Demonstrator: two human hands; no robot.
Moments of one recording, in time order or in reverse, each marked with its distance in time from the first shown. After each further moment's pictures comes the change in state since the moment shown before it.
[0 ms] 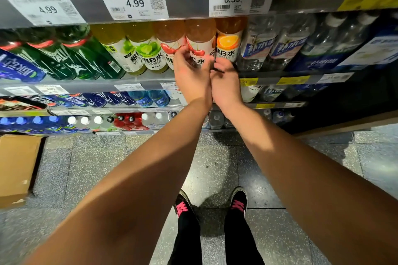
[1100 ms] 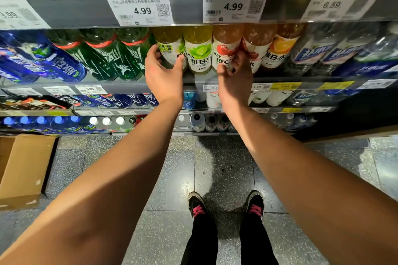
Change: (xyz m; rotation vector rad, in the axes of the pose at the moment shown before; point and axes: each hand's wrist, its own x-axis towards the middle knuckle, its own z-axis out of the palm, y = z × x) left_hand 0.111 -0.041 -0.141 0.227 0.109 0.061; right_hand -0.028 -0.035 0.105 -0.004 0.246 -0.114
